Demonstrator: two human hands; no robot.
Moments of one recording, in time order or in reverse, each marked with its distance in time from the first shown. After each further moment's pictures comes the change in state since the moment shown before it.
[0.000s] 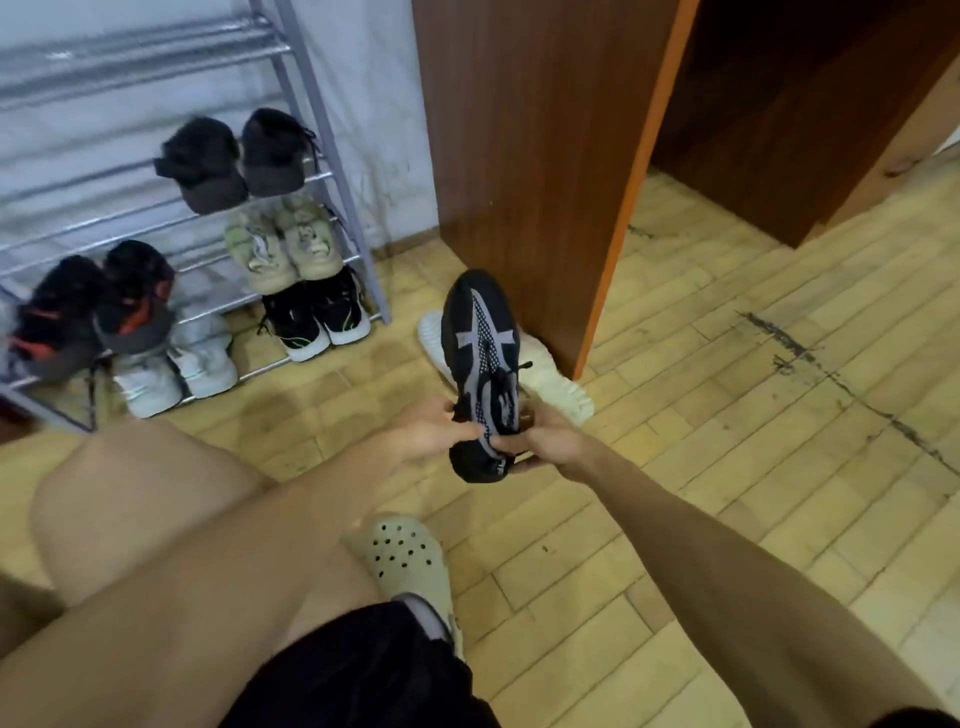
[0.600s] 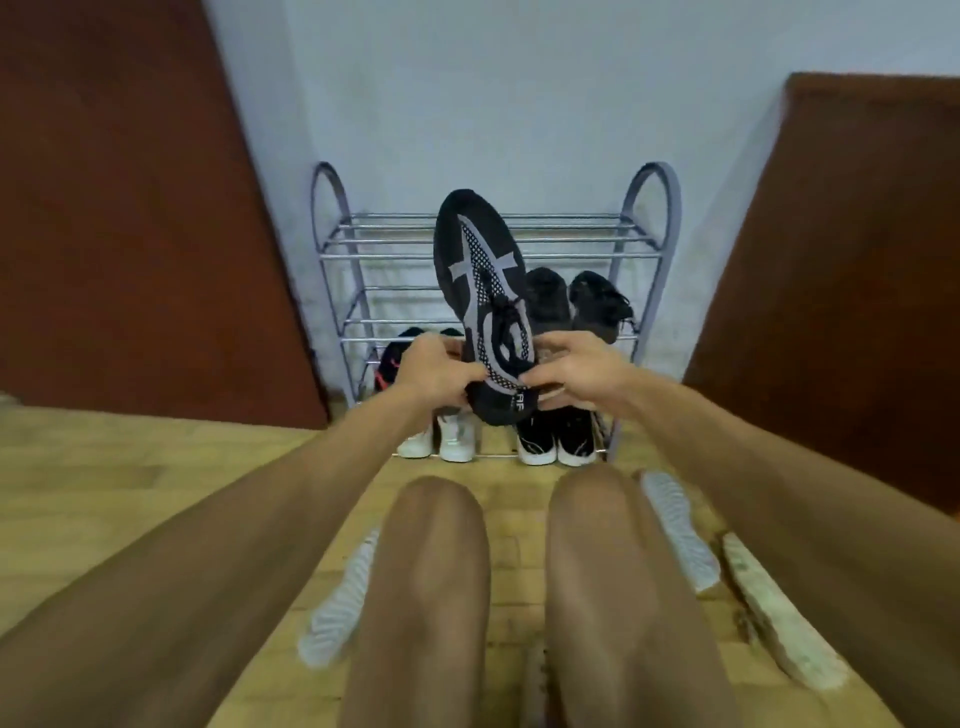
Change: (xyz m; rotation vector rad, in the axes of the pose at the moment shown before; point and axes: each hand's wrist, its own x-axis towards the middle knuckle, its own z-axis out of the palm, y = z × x) left_hand -0.142 -0.090 -0.288 -0.576 0.794 0.112; right_hand 0.013 -0.314 0.236 -0.354 -0.328 -0.439
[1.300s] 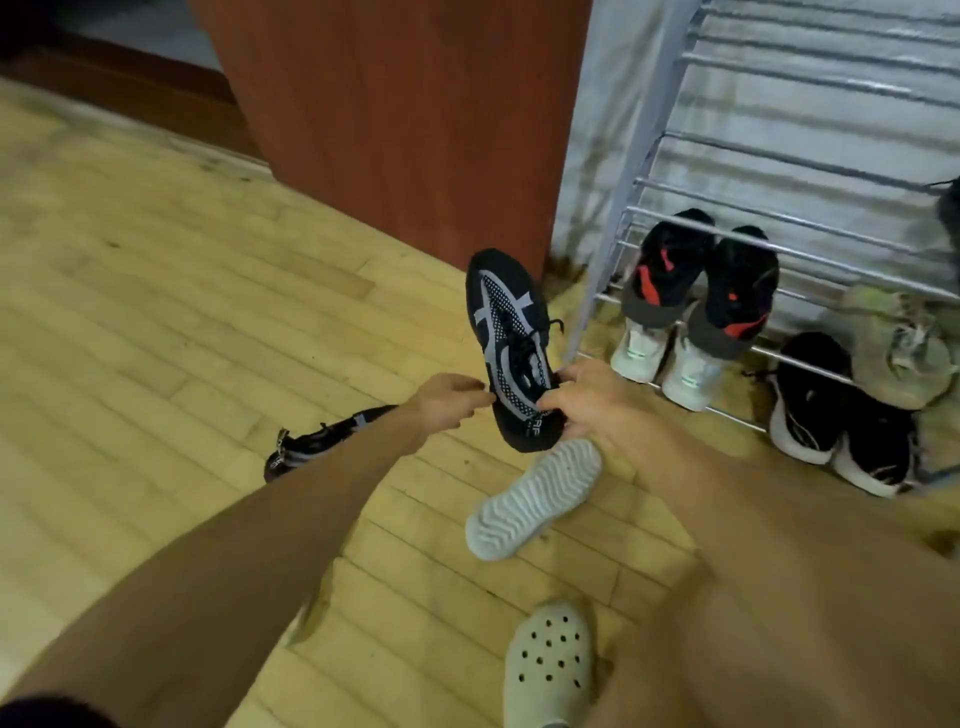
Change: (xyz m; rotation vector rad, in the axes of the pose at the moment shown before) left_hand 0.013 -0.308 -0.192 -0.050 0.075 -0.588; right_hand 0.163 0.084 0.315 -0.302 -0.276 0.296
